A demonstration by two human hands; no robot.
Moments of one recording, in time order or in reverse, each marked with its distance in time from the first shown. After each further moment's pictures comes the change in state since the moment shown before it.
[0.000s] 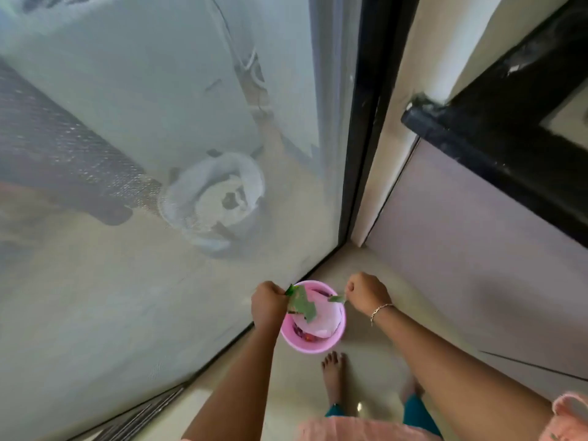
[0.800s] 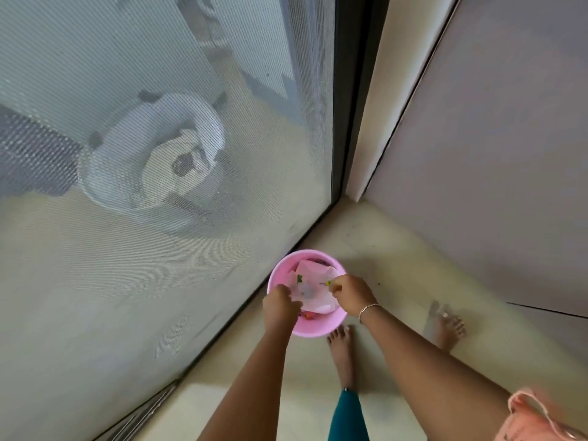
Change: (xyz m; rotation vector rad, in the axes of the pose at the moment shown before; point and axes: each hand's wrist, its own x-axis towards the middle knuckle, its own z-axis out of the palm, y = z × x) left_hand 0.084 -0.088 0.117 0.366 -0.229 0.059; right_hand 0.088 0.062 0.161 0.190 -0.175 0.081
